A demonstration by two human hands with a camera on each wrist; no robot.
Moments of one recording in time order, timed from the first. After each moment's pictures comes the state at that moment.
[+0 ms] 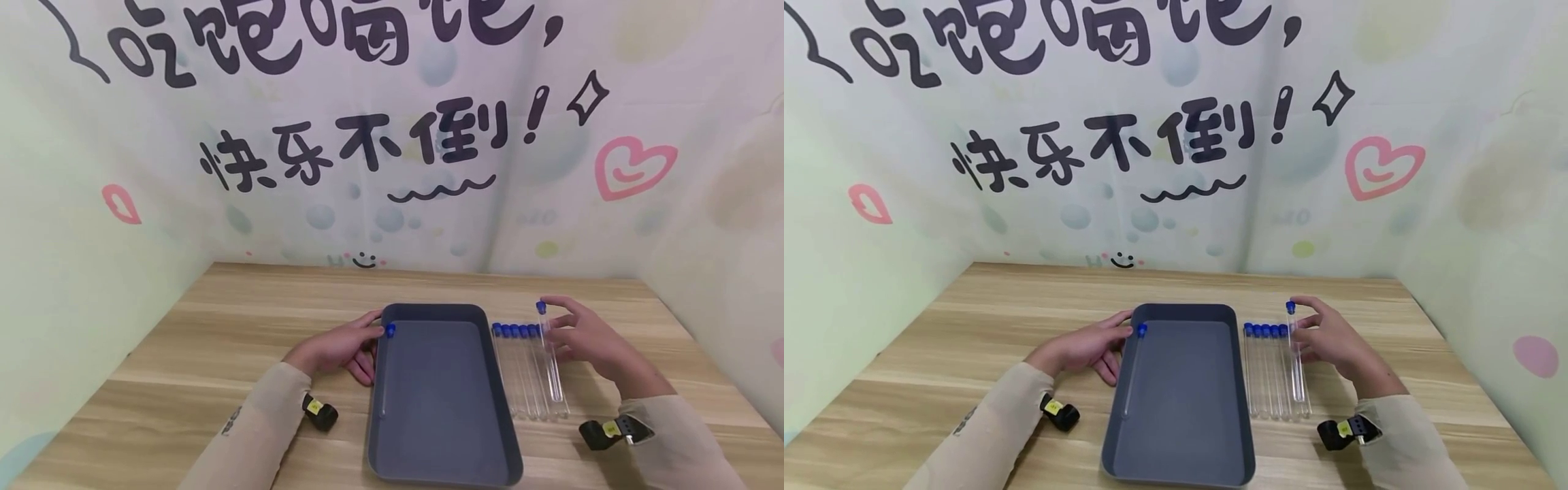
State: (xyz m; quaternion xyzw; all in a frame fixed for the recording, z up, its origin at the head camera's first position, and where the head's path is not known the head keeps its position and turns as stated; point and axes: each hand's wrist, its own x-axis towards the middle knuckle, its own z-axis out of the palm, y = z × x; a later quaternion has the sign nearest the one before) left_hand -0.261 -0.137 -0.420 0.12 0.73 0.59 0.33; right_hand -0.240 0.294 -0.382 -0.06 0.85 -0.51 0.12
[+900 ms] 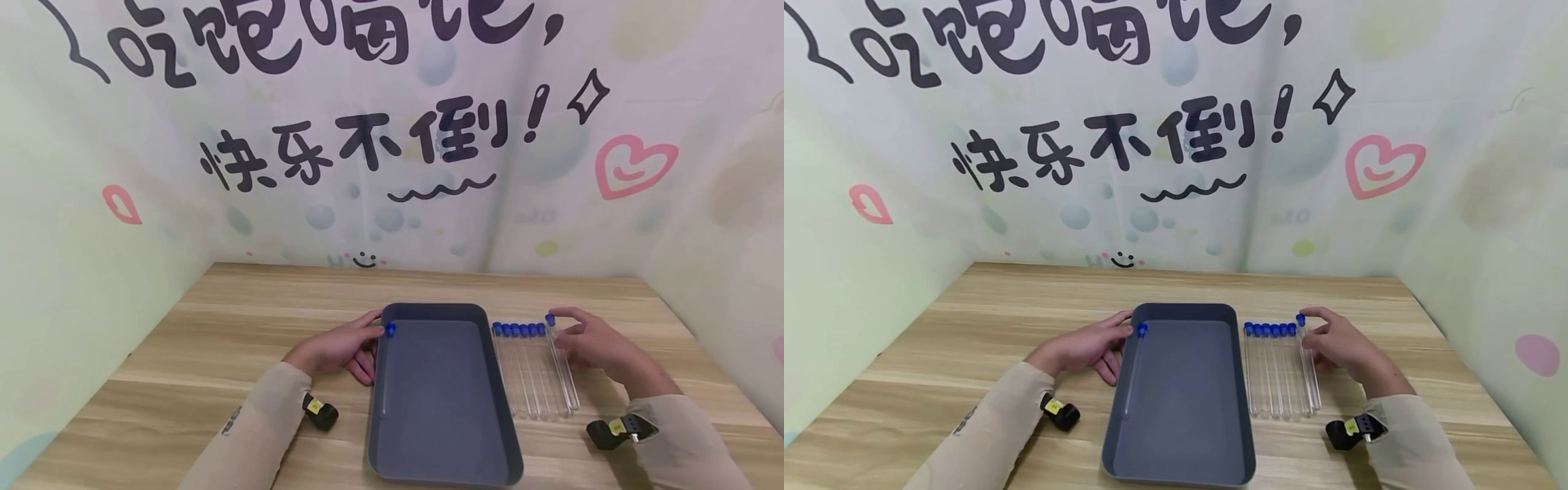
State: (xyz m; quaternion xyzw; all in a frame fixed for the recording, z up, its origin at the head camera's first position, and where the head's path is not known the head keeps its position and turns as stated) left_hand -0.262 -0.139 -0.422 0.12 0.73 0.59 0.33; right_hand -0.244 0.311 -0.393 -0.02 0.89 -0.43 0.15
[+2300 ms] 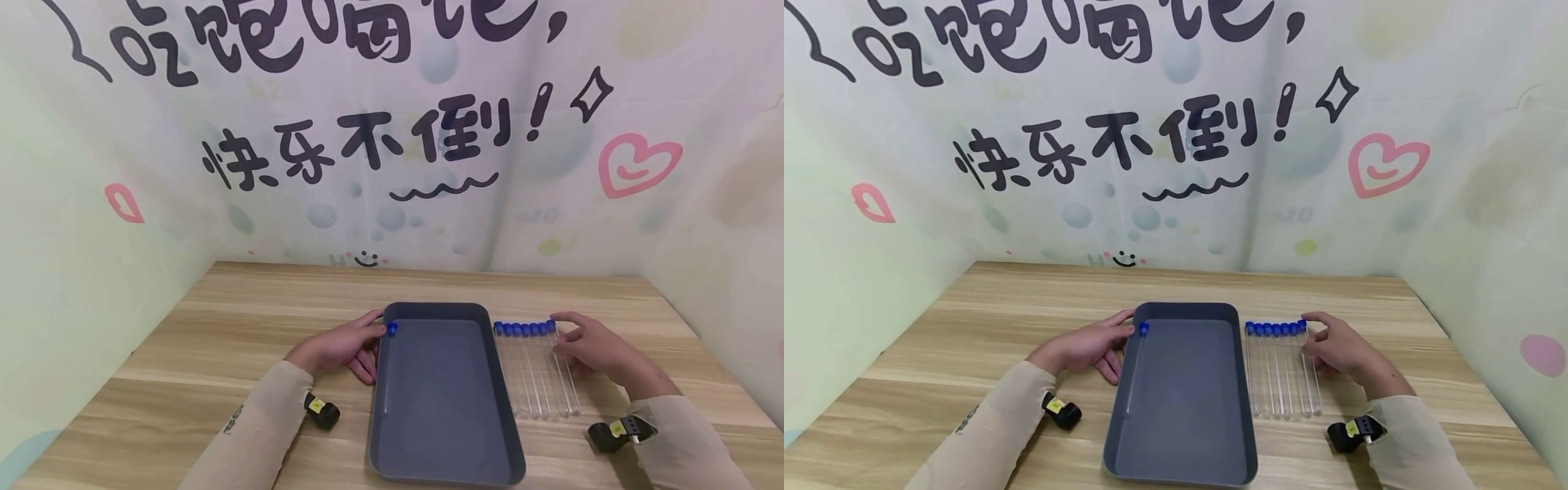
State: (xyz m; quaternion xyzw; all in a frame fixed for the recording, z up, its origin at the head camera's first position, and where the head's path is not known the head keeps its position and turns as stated) left_hand -0.261 -0.139 -0.421 0.12 0.73 0.58 0.33; right_hand -0.243 0.308 -0.400 -0.02 0.90 -0.40 0.15
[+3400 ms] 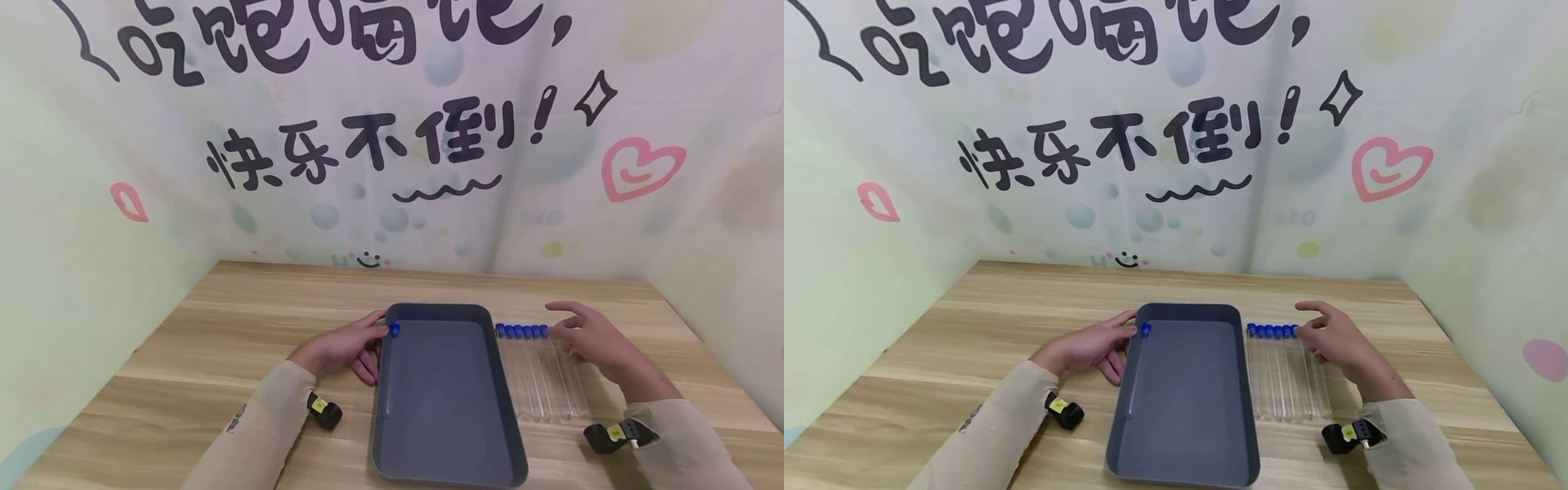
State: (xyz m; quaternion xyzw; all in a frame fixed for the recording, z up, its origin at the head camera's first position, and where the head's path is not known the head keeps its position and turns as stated) left_hand -0.260 -0.138 -0.422 0.12 0.73 0.59 0.32; right_hand -0.239 0.292 -0.384 -0.04 0.89 -0.44 0.10
